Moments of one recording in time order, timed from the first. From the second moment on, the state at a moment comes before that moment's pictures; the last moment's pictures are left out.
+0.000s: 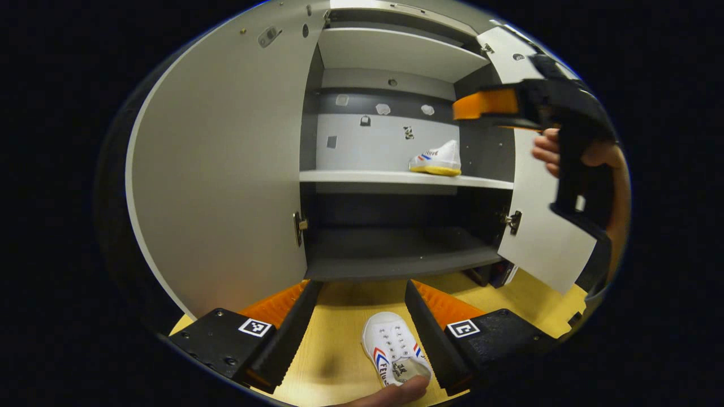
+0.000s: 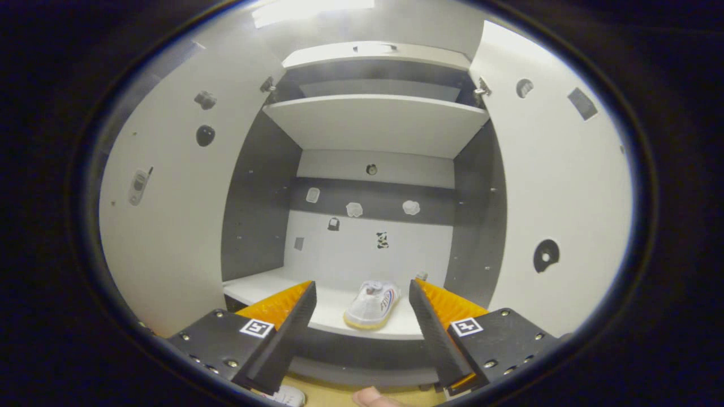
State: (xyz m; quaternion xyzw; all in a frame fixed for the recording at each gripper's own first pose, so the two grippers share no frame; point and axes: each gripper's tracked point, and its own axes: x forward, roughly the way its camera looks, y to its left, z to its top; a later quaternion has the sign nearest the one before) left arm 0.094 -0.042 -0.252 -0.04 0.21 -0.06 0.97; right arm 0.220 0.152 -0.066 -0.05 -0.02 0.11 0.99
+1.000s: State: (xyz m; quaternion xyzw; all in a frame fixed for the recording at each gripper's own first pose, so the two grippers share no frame) left arm 0.047 -0.078 -0.427 -0.03 0.37 -0.10 0.92; right arm 0.015 0.053 -0.112 0.00 -0.02 0.03 1.00
